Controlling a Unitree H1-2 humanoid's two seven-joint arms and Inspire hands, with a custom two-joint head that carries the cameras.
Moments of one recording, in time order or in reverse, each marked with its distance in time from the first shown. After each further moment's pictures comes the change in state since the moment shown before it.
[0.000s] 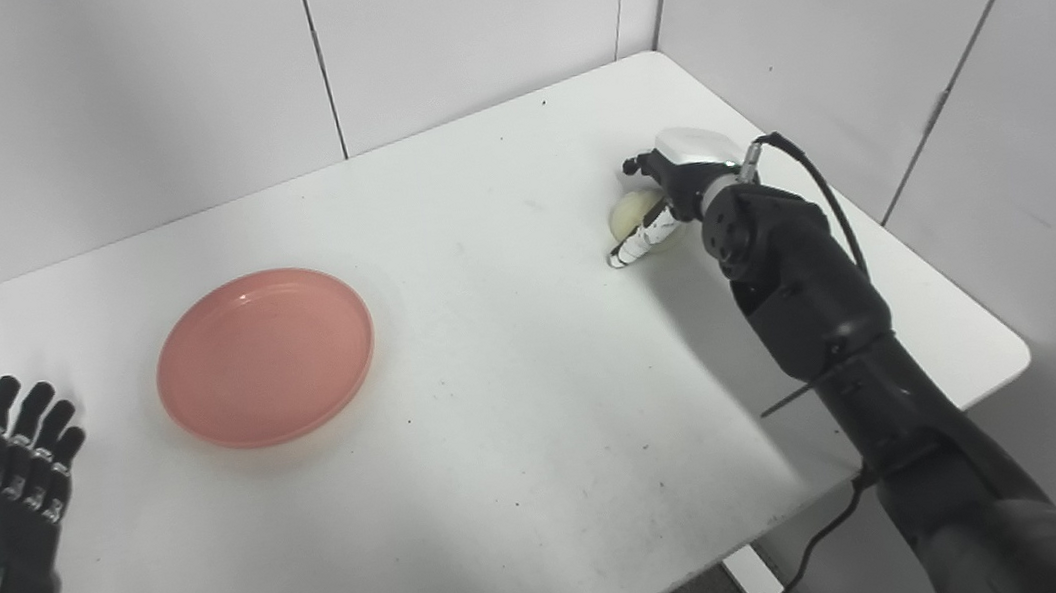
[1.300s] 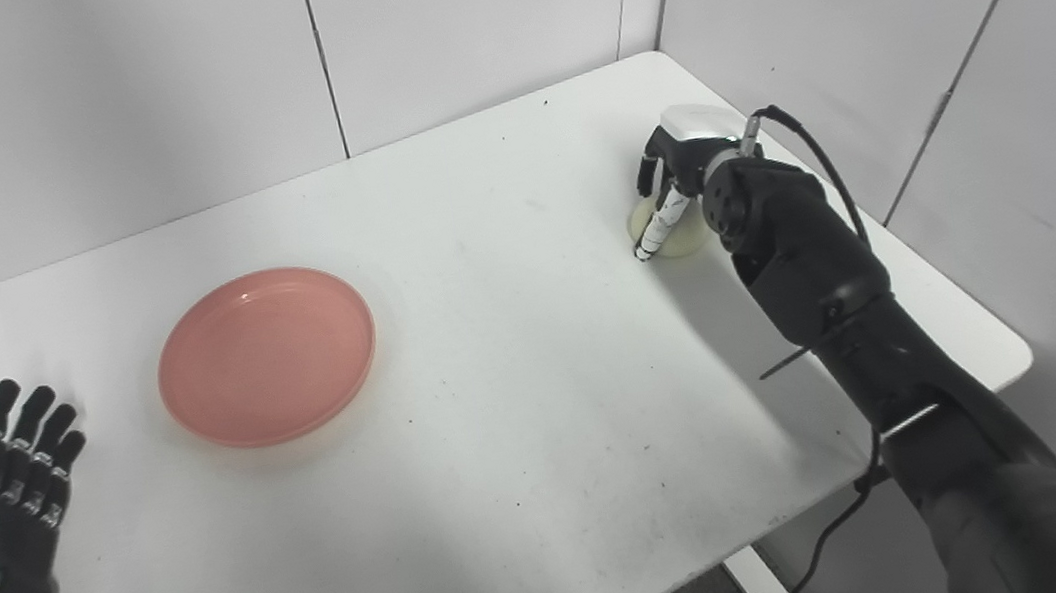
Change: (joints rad) left arm 0.010 0.000 -0.008 -0.029 0.003 0.024 0.001; right arm -0.052 -0.057 0.044 0.034 0.013 0.001 -0.002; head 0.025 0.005
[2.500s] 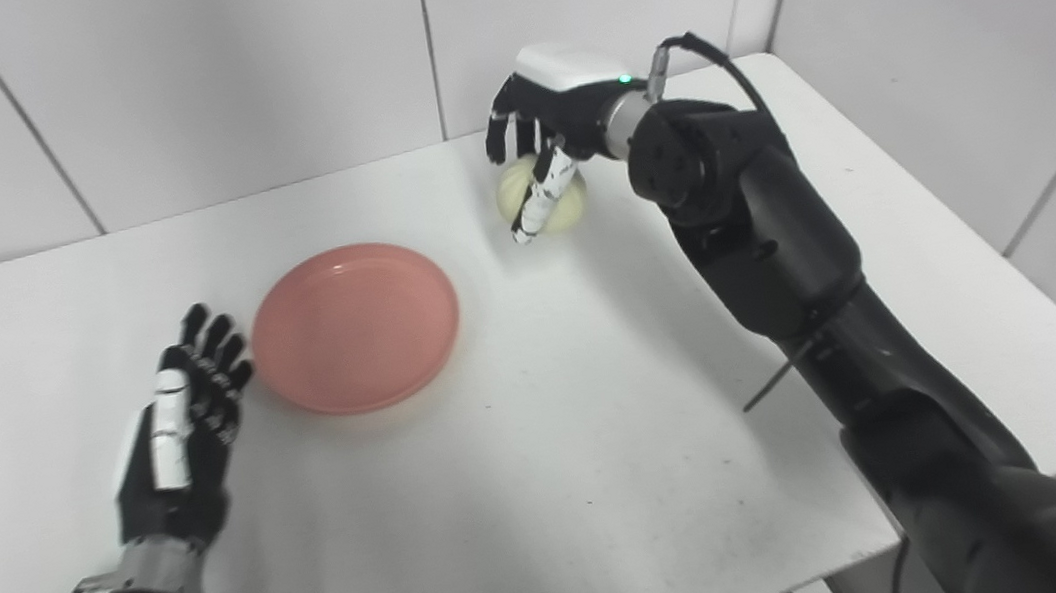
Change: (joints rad) left arm -0.010 -0.144 -0.099 0.010 0.123 0.003 0.117; right arm -0.259 0.187 0.226 -0.302 -0.002 -0.018 0.270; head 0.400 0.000
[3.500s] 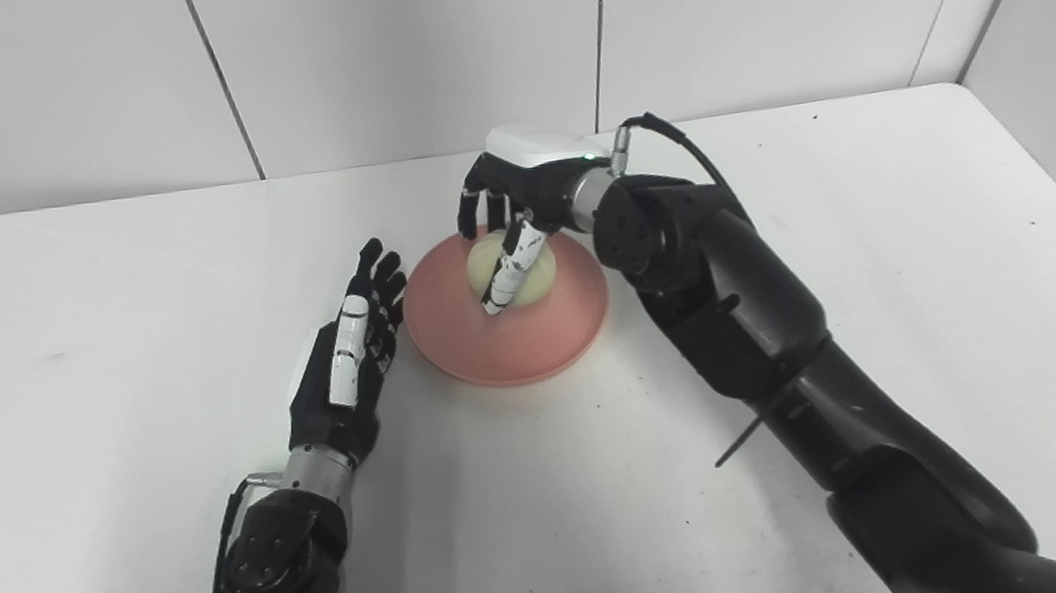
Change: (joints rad) left arm -0.047 -0.072 -0.010 0.101 0.073 -0.079 0.046; right arm -0.091 0.210 0.191 0.244 0.067 -0.039 -0.138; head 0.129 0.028
